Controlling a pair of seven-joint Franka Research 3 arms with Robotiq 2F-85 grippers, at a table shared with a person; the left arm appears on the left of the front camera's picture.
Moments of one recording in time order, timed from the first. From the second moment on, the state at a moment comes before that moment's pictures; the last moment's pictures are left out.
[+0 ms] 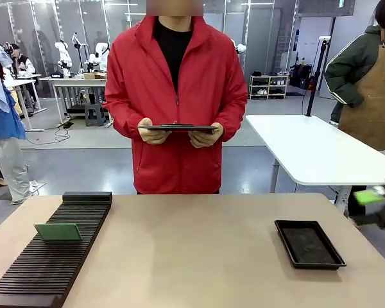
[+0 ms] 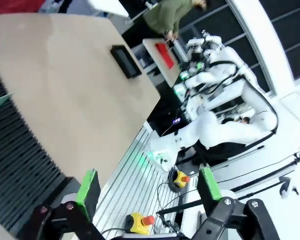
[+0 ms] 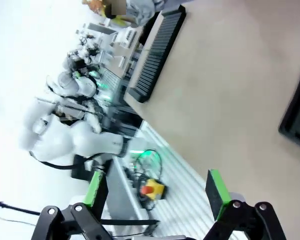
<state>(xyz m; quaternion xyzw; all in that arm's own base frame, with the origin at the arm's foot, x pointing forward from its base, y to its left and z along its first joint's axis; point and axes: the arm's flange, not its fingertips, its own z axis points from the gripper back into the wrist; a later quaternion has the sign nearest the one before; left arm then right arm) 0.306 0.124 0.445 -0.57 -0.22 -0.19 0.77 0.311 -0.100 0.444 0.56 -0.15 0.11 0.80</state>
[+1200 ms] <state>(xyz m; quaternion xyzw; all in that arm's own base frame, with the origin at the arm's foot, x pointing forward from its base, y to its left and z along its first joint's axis) 0.233 0.288 0.377 -0.59 -0.24 0.02 0.77 0.230 -0.215 0.361 0.63 -0.19 0.01 0.75</state>
